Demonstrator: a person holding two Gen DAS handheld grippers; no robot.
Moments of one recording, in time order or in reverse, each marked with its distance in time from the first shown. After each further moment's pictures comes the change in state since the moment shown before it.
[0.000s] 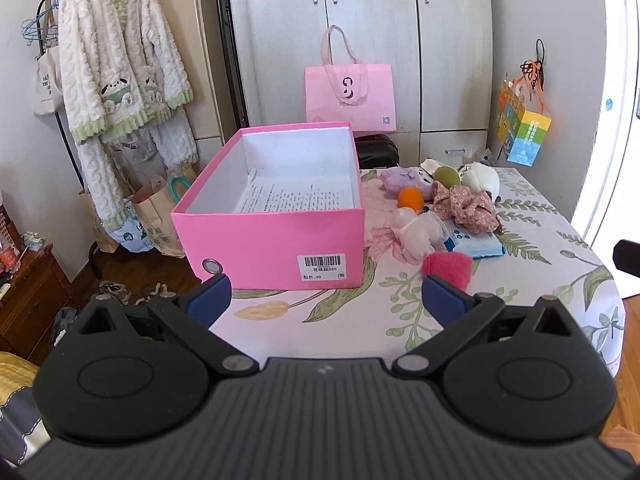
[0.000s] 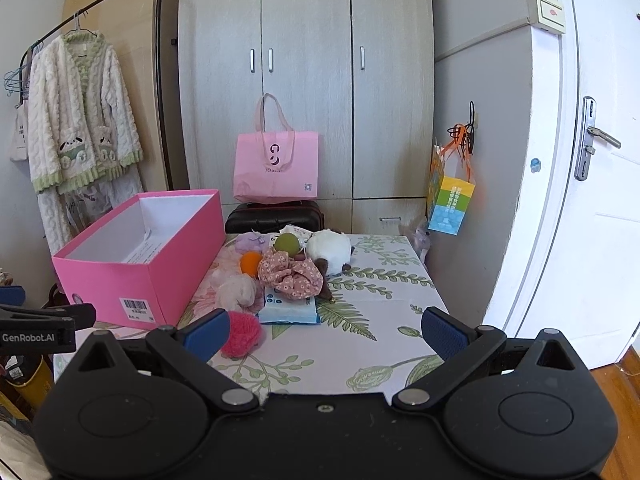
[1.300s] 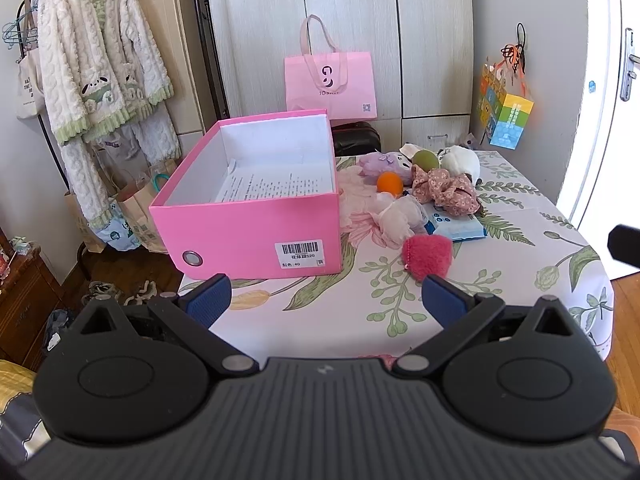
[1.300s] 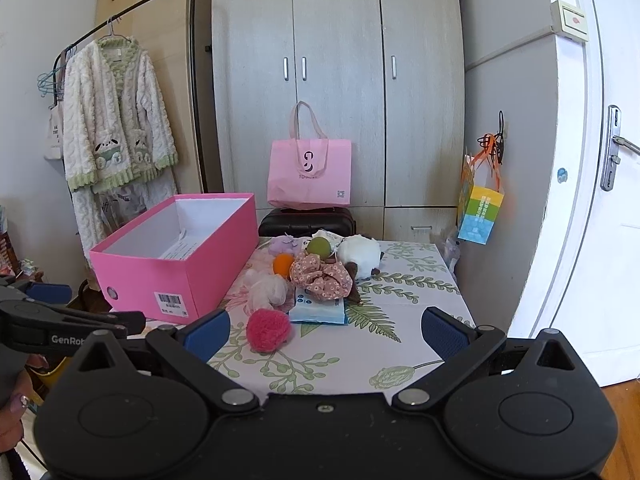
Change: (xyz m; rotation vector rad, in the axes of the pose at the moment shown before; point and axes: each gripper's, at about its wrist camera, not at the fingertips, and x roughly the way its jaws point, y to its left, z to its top) left arm 0.000 -0.010 -0.009 0.029 0.031 -0.048; right arm -0.017 0.000 -0.005 -0.024 -0.032 0.110
